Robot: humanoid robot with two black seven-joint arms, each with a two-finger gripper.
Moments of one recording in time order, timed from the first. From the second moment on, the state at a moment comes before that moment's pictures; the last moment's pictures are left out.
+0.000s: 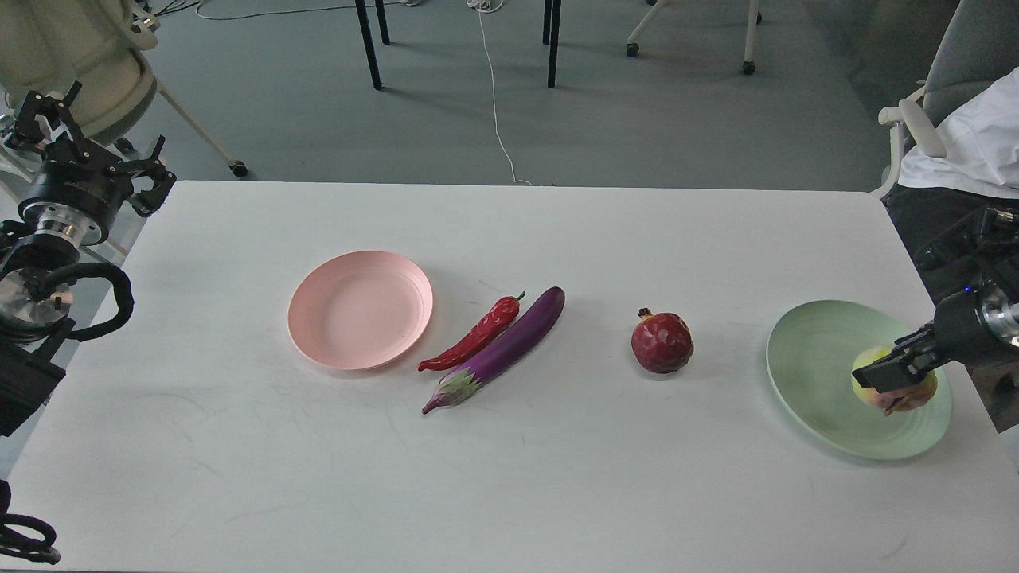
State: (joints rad) left arm -0.76 0.49 -0.76 -0.44 -0.25 -0.49 -0.26; right arm 1.62 -0.78 -1.13 1.16 -1.30 0.23 0.49
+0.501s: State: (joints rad) left arm -0.75 0.48 -0.76 -0.44 -0.25 -0.49 -0.26; right arm 1.56 -0.79 -1.09 1.12 -1.30 0.18 0.49
